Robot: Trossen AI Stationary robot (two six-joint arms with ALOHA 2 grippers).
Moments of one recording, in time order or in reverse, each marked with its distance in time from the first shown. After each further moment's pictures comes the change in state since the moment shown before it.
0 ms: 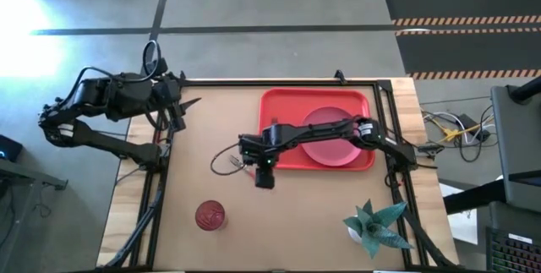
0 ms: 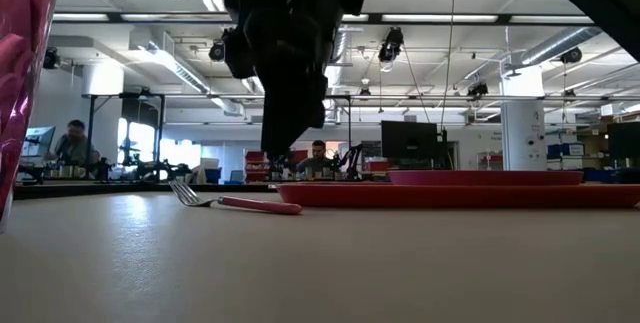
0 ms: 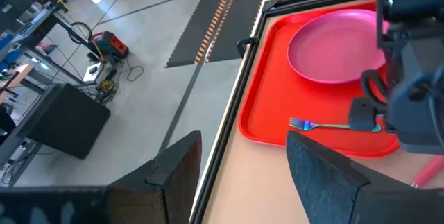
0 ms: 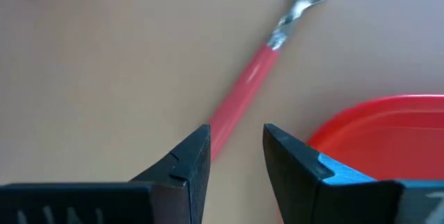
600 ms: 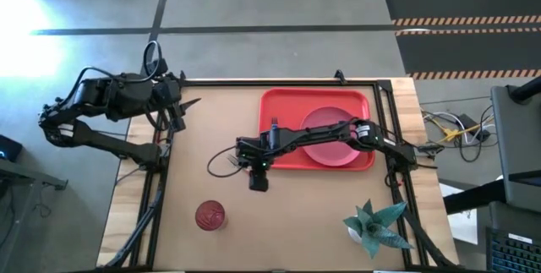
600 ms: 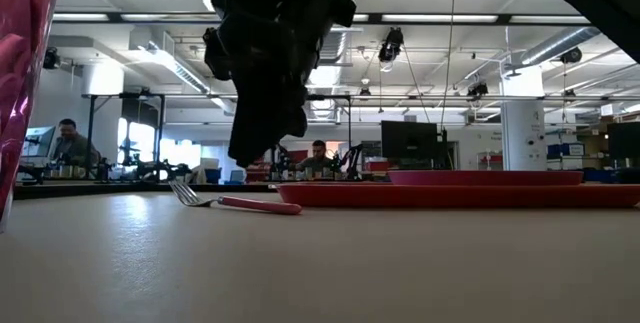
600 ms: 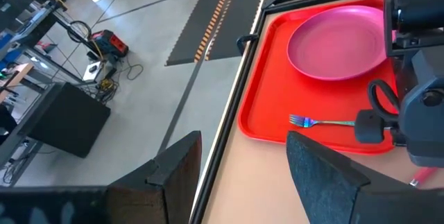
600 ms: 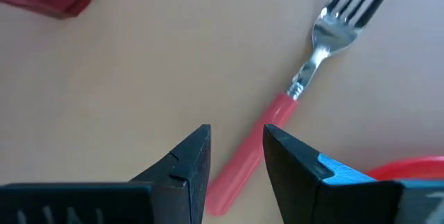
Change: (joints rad) left arm 0.000 0.001 0.000 -0.009 0.000 0.001; right arm 0.012 0.030 -0.004 0.144 0.003 0.019
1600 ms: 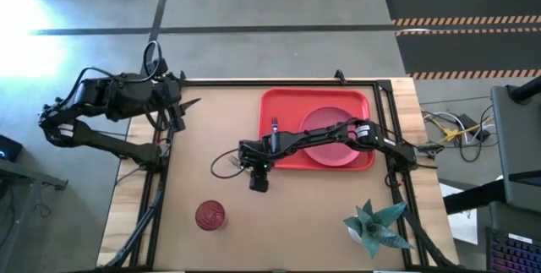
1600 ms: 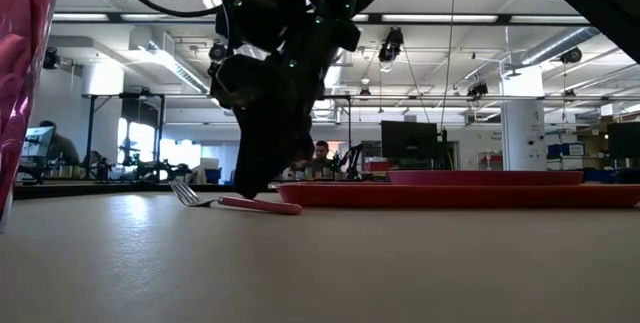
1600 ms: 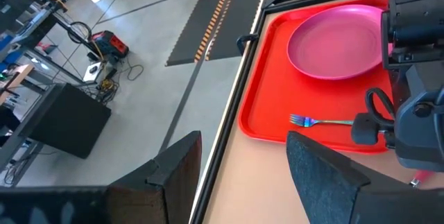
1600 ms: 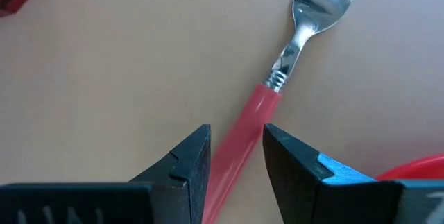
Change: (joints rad) left arm 0.000 0.000 0.000 0.000 0.000 0.006; right arm -0.002 0.000 -0.122 0.124 0.041 0.060
